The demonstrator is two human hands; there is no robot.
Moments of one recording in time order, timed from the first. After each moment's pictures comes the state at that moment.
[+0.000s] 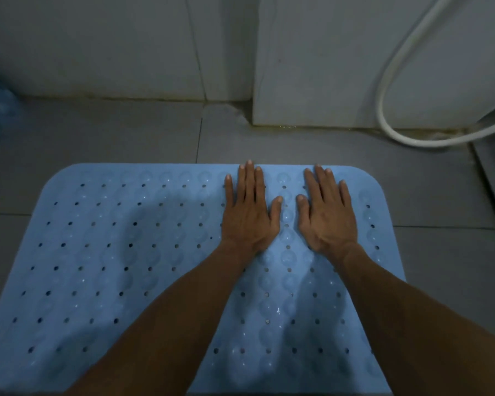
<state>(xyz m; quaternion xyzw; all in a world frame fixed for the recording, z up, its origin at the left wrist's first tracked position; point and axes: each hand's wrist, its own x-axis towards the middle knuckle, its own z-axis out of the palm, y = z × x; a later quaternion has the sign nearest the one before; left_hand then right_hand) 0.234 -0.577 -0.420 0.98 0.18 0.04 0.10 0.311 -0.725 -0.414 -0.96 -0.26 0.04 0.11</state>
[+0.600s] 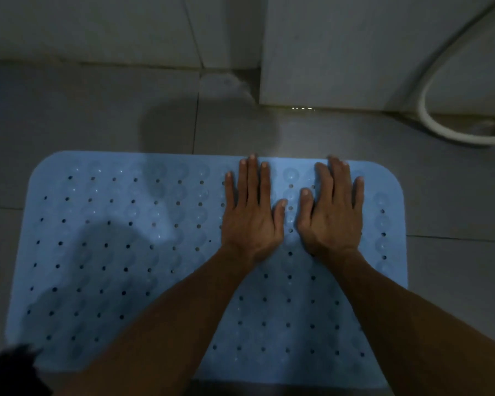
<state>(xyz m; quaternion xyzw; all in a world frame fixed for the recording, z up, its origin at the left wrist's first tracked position) 0.242 -0.578 -0.408 0.97 0.19 -0.04 0.11 0.319 -0.706 -0.402 -0.97 -0.20 0.08 0.11</state>
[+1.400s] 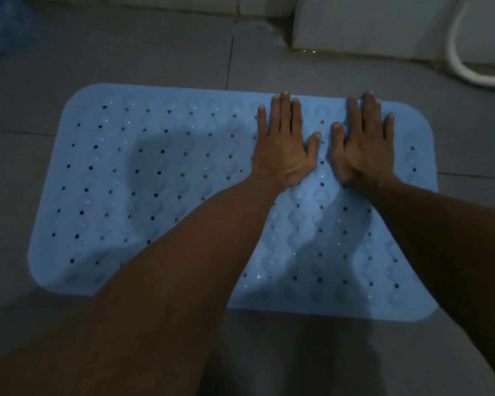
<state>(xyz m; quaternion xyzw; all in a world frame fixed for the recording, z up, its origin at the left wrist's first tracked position) 0.234 -0.575 -0.419 0.98 0.19 -0.03 0.11 0.317 -0.710 -0.416 -0.97 -0.23 0.06 0.05</state>
